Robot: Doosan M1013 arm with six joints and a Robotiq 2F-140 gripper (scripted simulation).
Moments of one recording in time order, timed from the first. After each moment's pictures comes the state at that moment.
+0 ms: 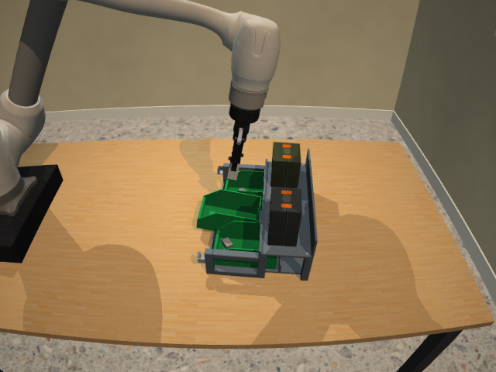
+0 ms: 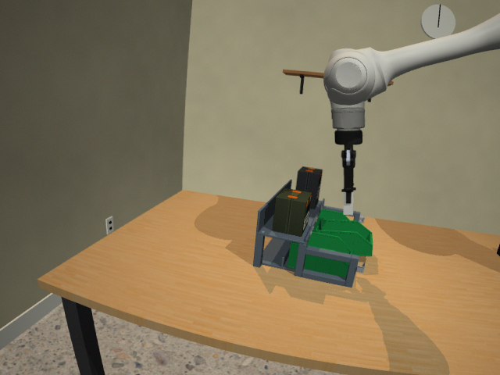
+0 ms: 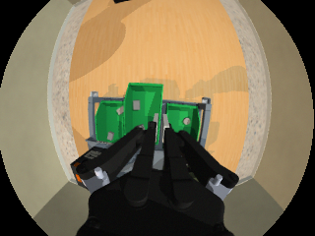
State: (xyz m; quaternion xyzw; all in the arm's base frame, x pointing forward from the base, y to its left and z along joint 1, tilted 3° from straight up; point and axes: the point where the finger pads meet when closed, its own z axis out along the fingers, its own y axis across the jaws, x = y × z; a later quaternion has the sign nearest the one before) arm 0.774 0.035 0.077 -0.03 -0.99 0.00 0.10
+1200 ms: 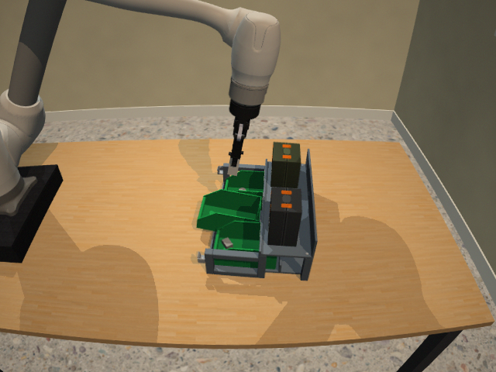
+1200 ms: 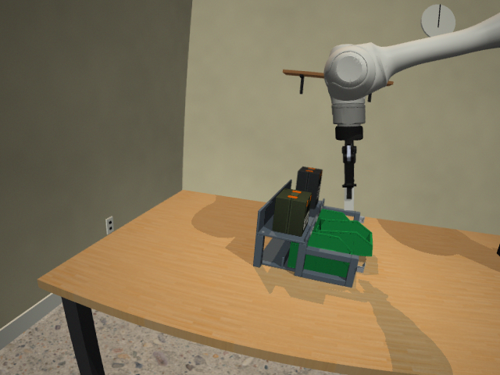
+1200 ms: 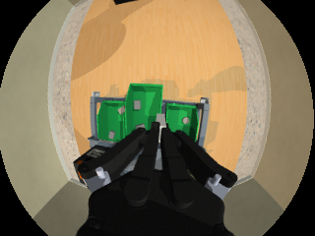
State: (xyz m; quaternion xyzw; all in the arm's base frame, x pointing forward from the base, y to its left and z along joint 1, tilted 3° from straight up) arm 0.774 0.035 0.088 -0.03 -0.99 0.00 0.10
